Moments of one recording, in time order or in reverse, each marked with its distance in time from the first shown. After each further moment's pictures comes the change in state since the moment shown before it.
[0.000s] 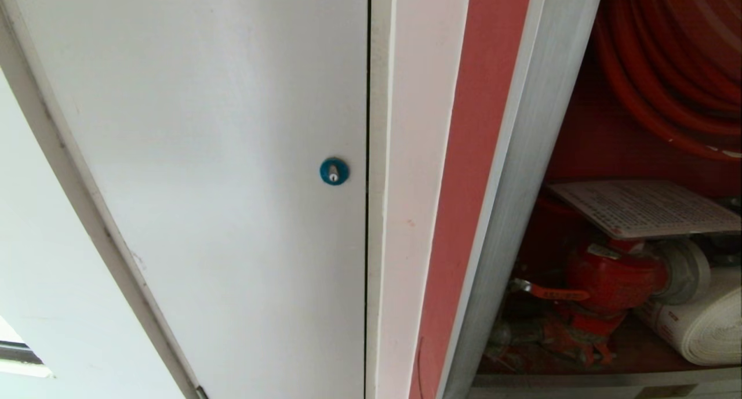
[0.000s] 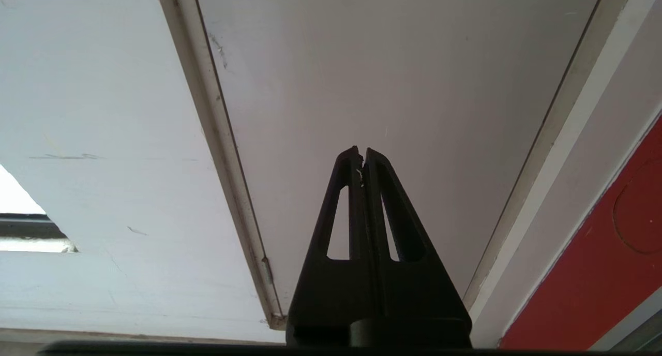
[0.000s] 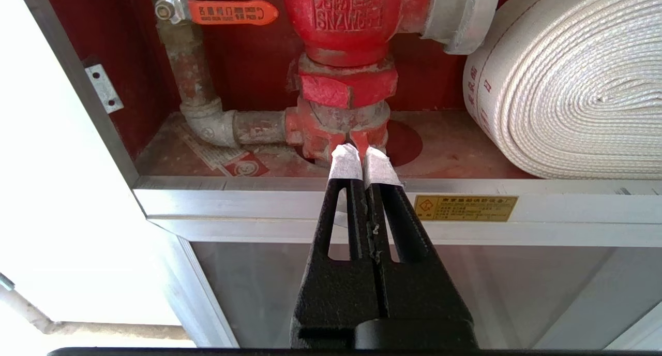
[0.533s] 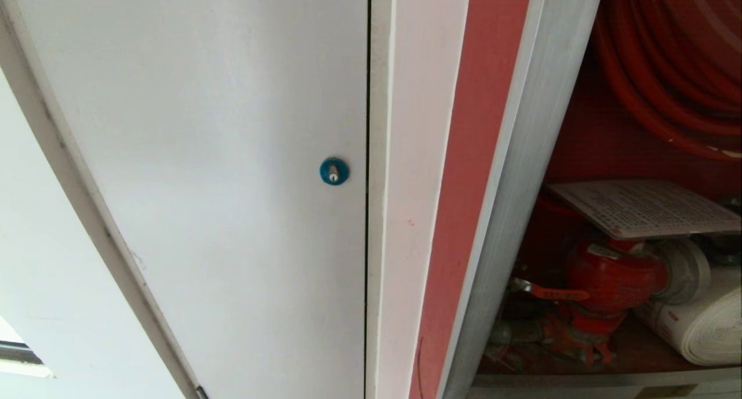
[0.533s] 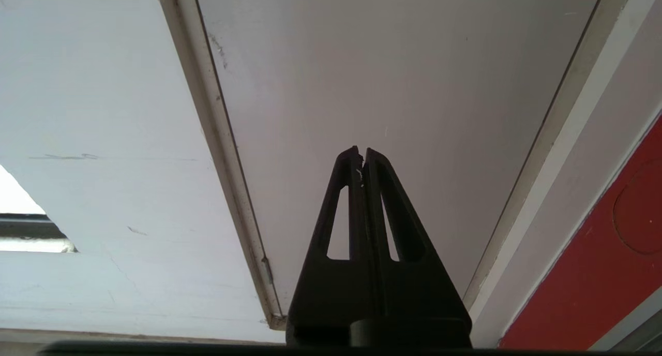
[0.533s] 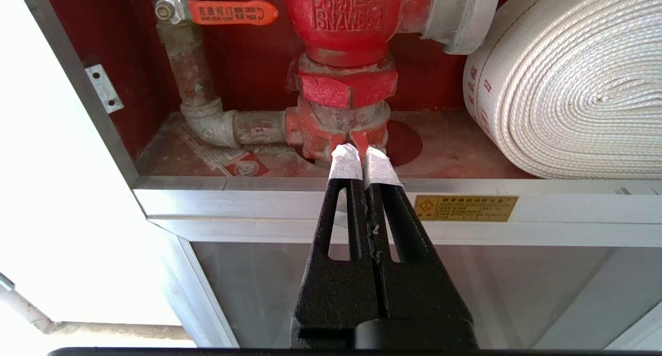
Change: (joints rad) left arm 0.000 0.000 0.000 0.000 0.000 0.000; right arm 0.000 0.000 0.000 0.000 0.000 0.000
